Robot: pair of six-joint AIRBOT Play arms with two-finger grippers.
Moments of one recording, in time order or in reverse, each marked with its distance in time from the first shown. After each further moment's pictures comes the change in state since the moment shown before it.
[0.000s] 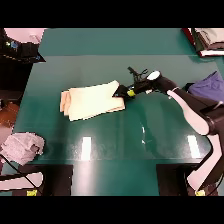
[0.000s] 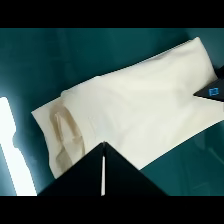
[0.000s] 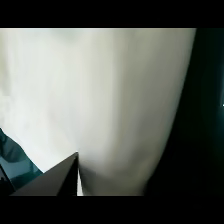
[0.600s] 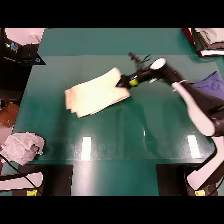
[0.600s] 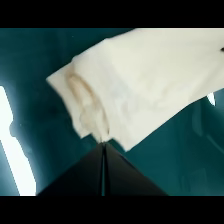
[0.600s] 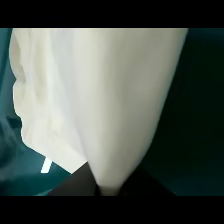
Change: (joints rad) left arm -0.014 0.000 -0.001 0.000 -0.046 -0.003; right arm -0.108 0.101 0.150 -0.152 0.058 -0.005
